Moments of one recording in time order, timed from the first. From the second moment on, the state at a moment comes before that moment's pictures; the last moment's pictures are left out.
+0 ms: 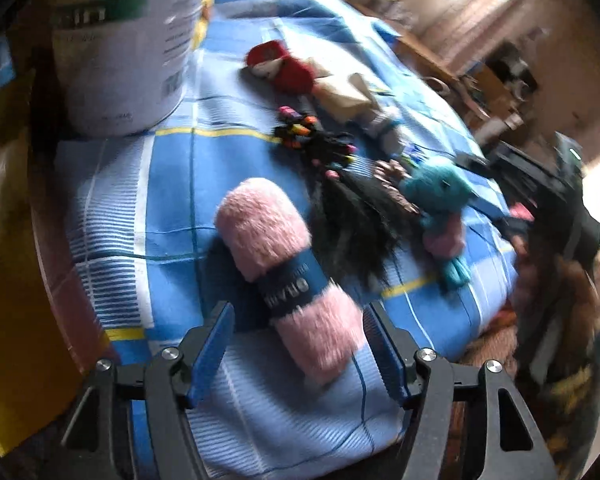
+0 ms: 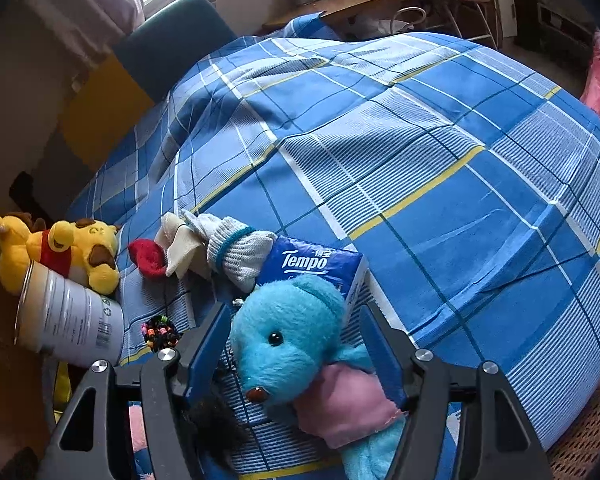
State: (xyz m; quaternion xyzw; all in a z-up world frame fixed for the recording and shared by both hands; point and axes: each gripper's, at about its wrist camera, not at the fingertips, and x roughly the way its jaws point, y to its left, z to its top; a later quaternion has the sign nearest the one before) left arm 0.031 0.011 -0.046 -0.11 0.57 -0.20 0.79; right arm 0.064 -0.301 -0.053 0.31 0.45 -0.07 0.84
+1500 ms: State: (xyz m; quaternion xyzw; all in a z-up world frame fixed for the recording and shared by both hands) left arm -0.002 0.048 0.009 -0.07 0.43 -0.22 0.87; right arm 0.085 -0.245 -0.093 0.09 0.57 -0.08 0.81
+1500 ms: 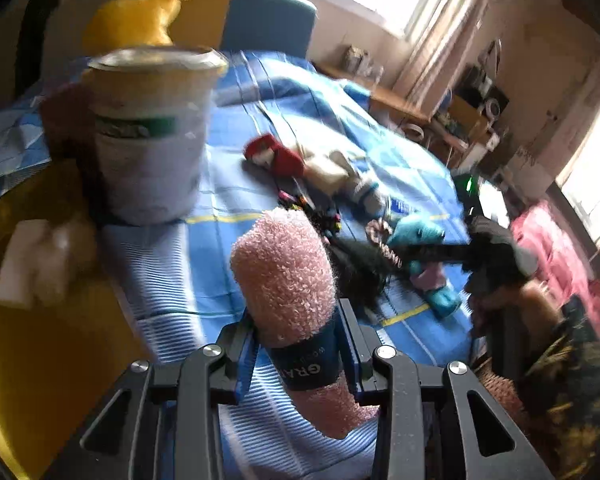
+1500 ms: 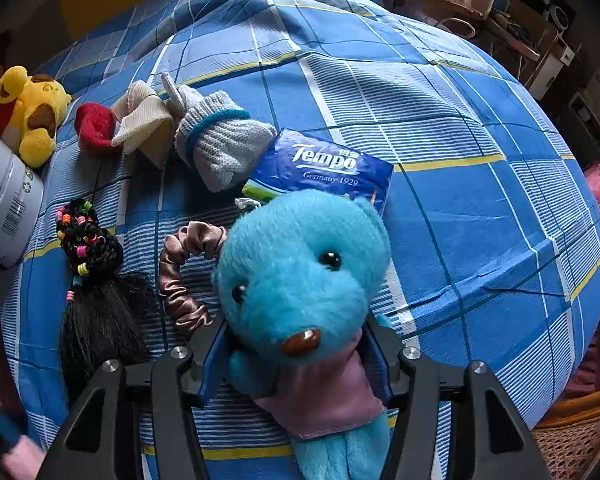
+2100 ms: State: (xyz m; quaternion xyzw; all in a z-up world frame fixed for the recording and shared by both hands) left arm 0.024 0.271 0.013 -0.14 0.42 0.01 0.90; right arm 0.084 -0.226 -0.092 0.05 0.58 -0.08 0.81
